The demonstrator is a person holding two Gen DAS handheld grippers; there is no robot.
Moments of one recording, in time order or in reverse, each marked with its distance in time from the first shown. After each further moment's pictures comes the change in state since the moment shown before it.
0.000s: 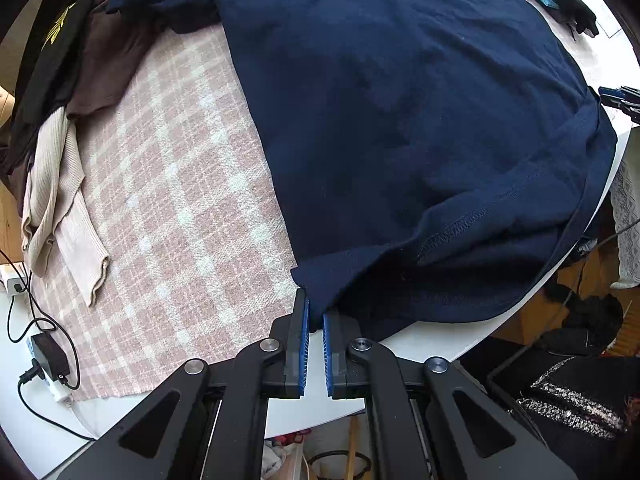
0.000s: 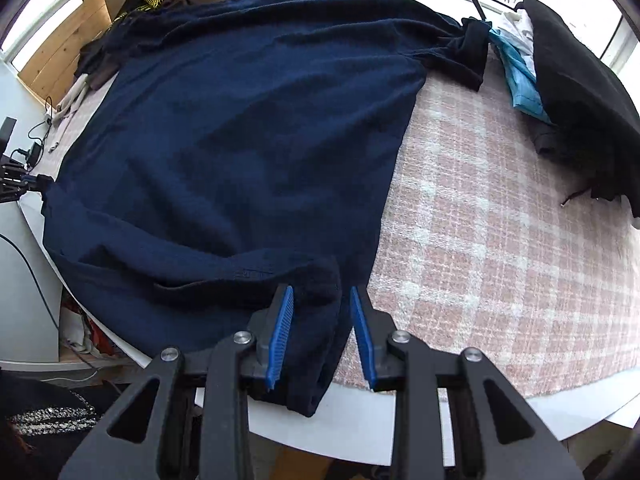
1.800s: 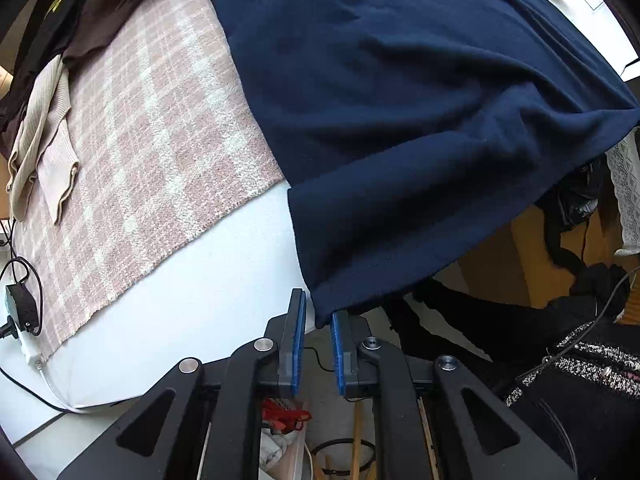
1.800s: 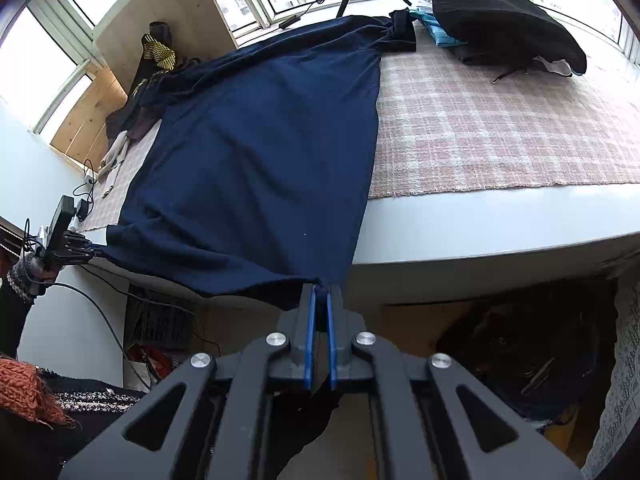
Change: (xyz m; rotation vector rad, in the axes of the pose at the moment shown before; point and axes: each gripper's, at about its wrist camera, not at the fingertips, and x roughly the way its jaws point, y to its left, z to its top) left arm 0.011 -0.030 -0.162 0.062 0.000 0.004; right arm -0.097 0.021 -0.151 0.280 -0.181 0.084
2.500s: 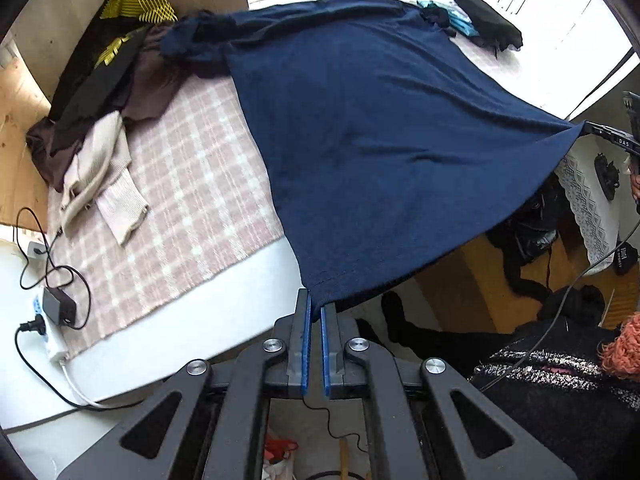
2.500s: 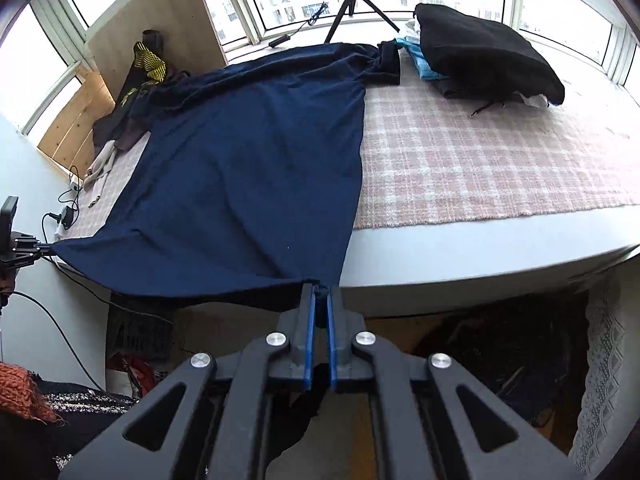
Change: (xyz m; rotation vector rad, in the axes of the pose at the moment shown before) left arm -0.159 0.001 -0.031 0.029 -0.254 -0.089; right arm -0.047 0.016 0.020 -0.039 -0.092 -0.117
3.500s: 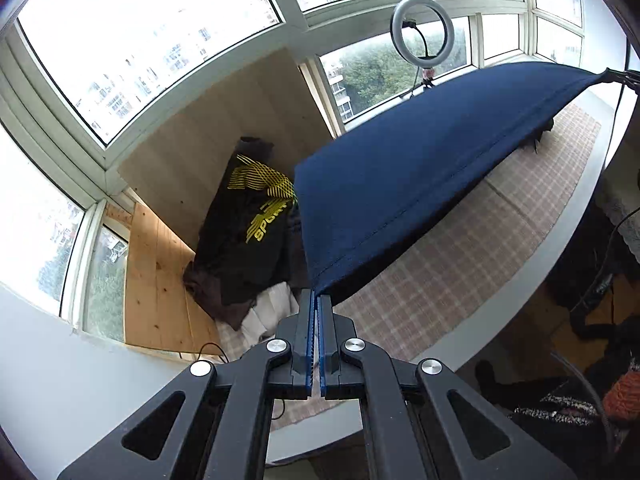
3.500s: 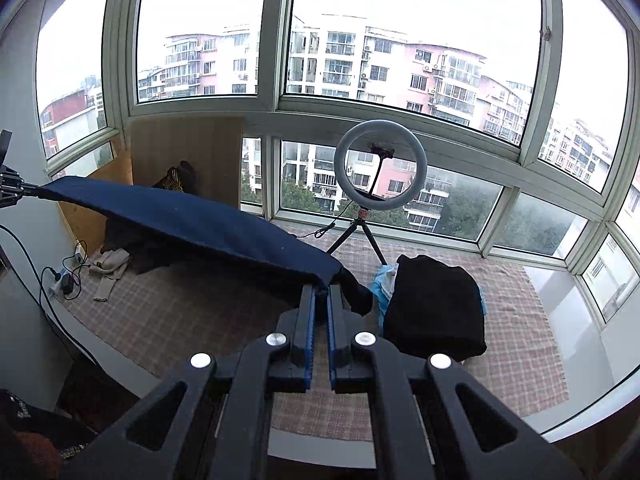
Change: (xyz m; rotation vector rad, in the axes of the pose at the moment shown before) left arm -0.163 0.064 0.125 0.167 -0.230 0.308; right arm -0.171 0.067 0.172 -0.265 -0.341 -0.120
